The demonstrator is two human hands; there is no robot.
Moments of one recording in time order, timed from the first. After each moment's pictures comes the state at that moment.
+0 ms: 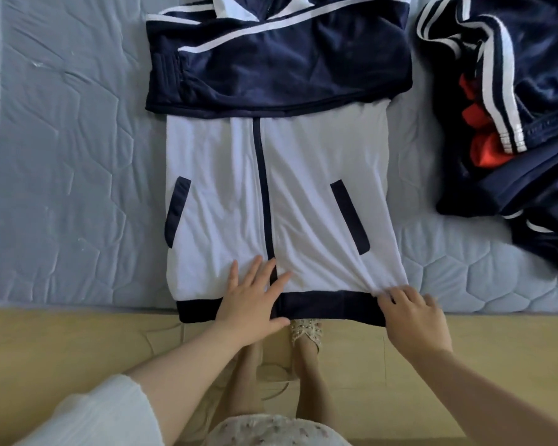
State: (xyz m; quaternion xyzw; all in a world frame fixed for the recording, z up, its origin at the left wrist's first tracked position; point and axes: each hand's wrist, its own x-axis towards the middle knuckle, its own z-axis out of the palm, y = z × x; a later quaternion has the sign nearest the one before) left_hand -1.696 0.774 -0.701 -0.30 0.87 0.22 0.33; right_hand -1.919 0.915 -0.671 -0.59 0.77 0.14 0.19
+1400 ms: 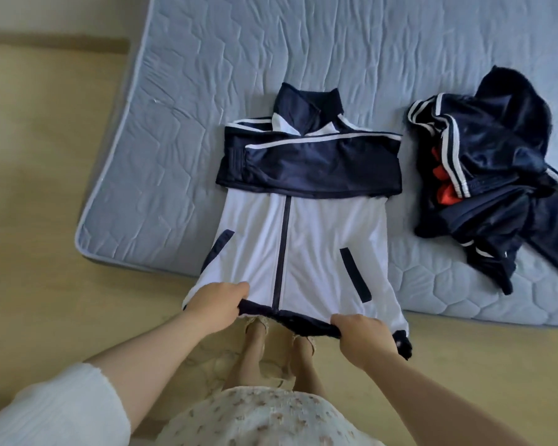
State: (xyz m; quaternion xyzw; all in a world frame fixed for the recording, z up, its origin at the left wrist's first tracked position) left_hand -1.603 0.784 -0.567 -0.41 0.82 0.26 0.30; right_hand -1.831 0.913 -0.542 -0.58 0.68 0.20 0.40
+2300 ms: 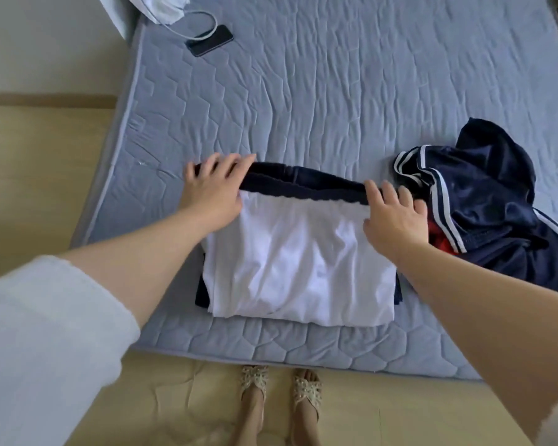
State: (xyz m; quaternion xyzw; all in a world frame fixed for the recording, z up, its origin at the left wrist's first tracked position) left_hand -1.717 0.546 -0.498 -0.47 0.88 0.06 0.06; right_hand -1.956 0.688 -0.509 -0.52 0.84 0.10 0.11
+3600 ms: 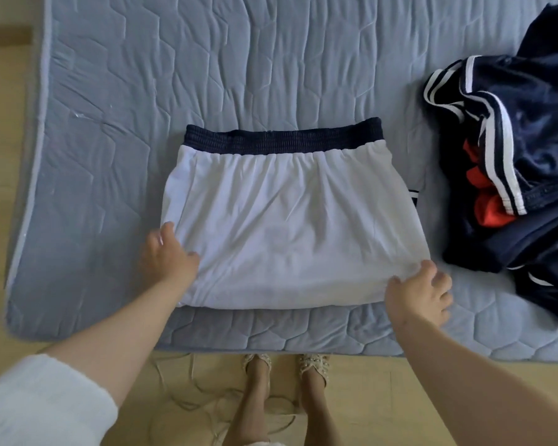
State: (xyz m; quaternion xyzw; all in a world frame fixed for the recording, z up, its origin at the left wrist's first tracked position) left_hand -1.655 0.606 -0.665 -0.75 0.61 0.22 0.11; right_hand -1.930 0.787 -0.653 -0.04 0.96 -0.03 0.29
